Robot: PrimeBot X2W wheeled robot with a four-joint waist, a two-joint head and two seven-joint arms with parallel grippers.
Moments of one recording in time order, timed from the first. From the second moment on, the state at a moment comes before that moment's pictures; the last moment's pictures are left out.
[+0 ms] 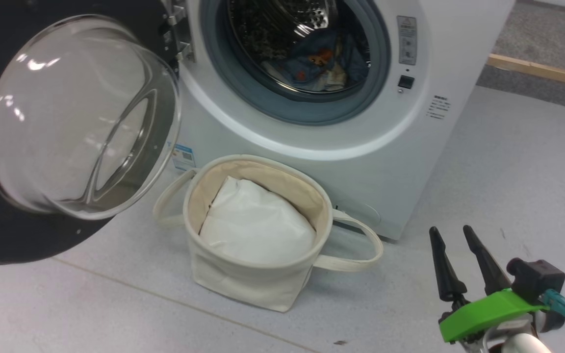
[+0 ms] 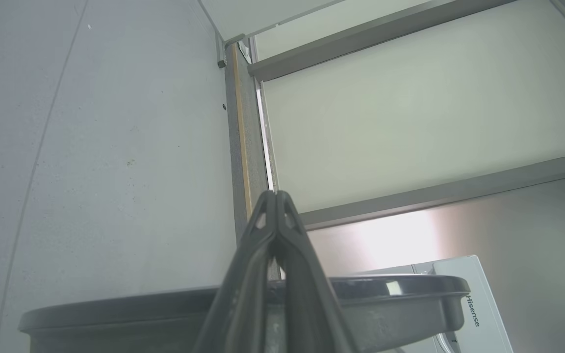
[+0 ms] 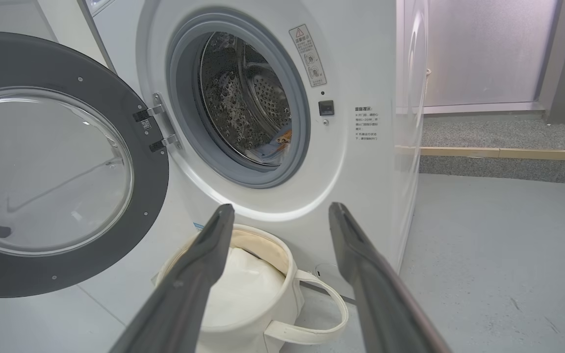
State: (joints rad) left arm -0.83 0.46 0.66 1.04 -1.05 -0.04 0.17; right arm -0.08 -0.24 0.29 0.20 0.52 0.13 -0.25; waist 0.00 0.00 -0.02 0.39
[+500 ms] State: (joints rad) left arm -0.92 0.52 0.65 1.22 -1.06 -0.07 0.23; right arm -0.10 -0.27 0.31 0.20 0.52 0.13 -0.25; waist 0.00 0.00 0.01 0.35
